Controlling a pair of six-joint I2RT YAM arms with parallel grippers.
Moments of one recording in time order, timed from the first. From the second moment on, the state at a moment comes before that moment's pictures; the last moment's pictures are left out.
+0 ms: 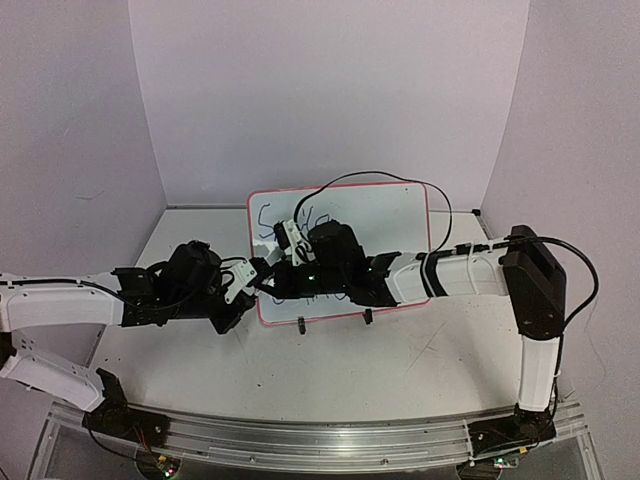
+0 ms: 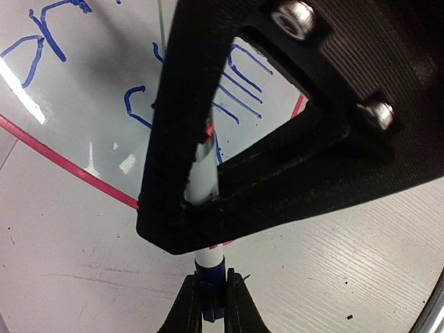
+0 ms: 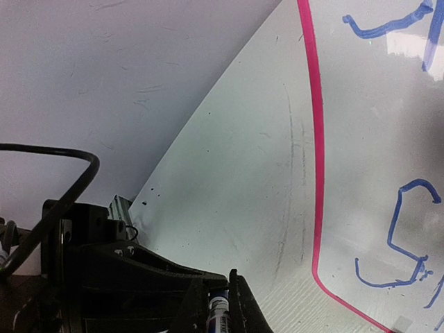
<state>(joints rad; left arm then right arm) -0.92 1.21 0.73 -0.21 -0.12 0.18 1.02 2.01 1.41 0.21 -0.27 0.68</state>
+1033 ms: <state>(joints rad) -0.95 1.04 0.62 -0.11 0.01 -0.20 0.88 1.21 1.11 -0.24 0.22 0.38</state>
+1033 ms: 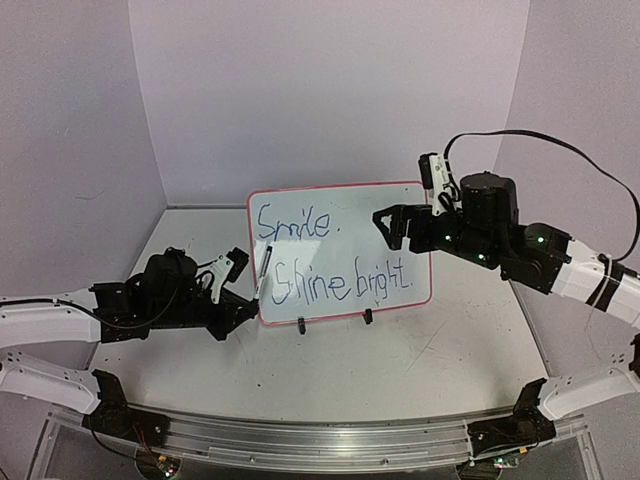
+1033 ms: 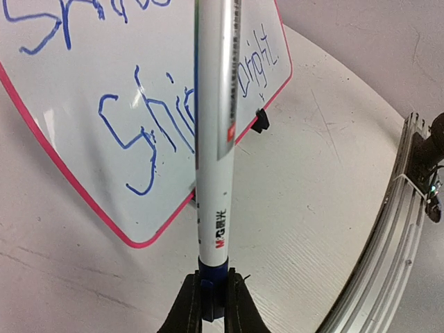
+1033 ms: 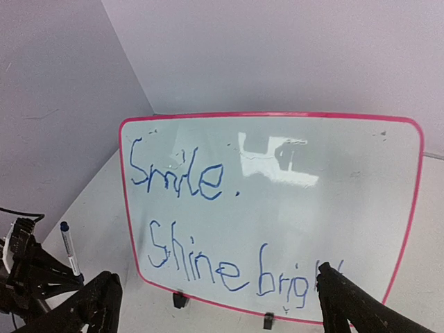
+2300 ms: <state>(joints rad) -0.81 1.46 0.69 -0.49 -0.21 -0.89 0.88 0.98 1.05 -0.30 0.48 0.17</state>
